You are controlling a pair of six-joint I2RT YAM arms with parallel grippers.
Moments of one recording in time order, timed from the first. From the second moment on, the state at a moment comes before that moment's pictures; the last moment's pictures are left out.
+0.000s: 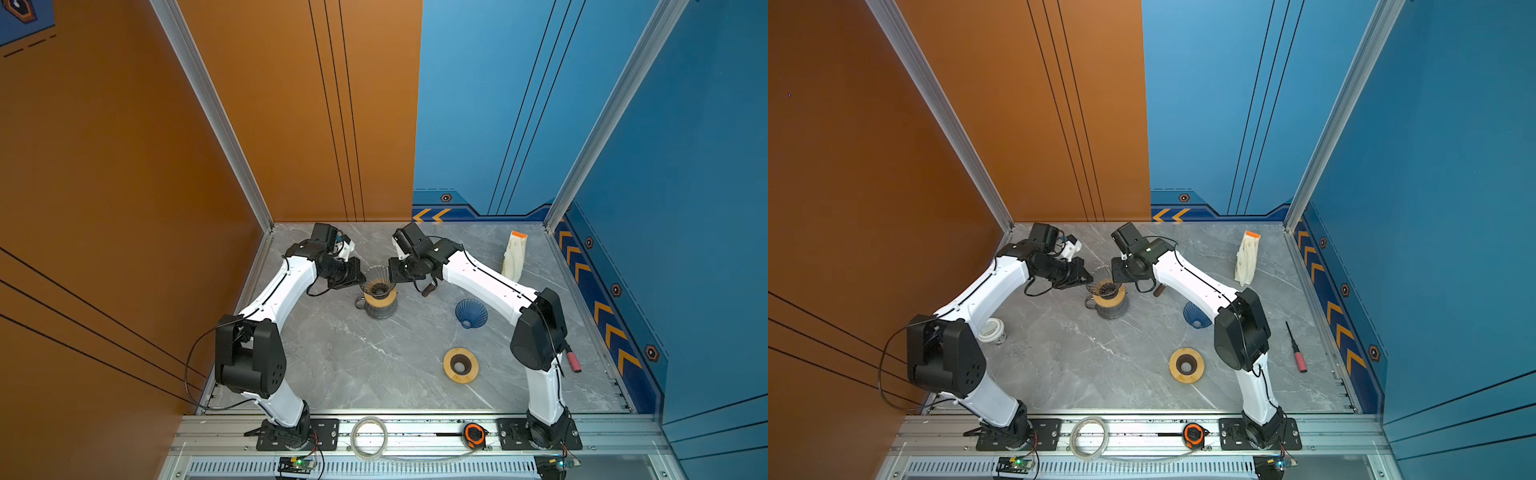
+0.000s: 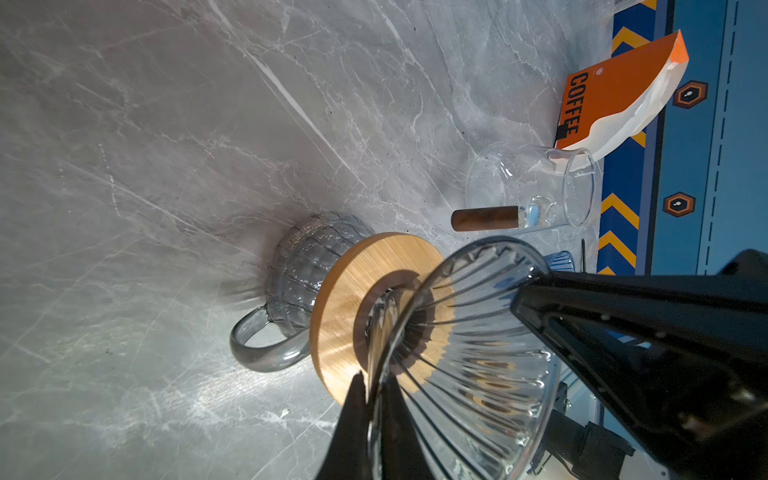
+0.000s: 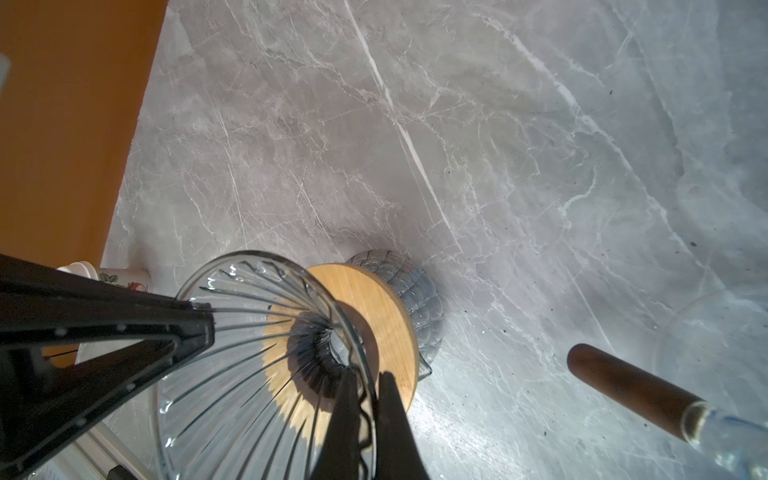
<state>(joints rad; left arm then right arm) -0.17 1.64 1.37 -0.83 0.50 -0.33 0.74 2.01 1.86 -0.78 -0.07 0.53</state>
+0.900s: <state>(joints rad) -0.18 1.64 1.35 -0.79 0.50 -0.31 0.74 1.95 1.72 -0.64 -0.08 0.53</state>
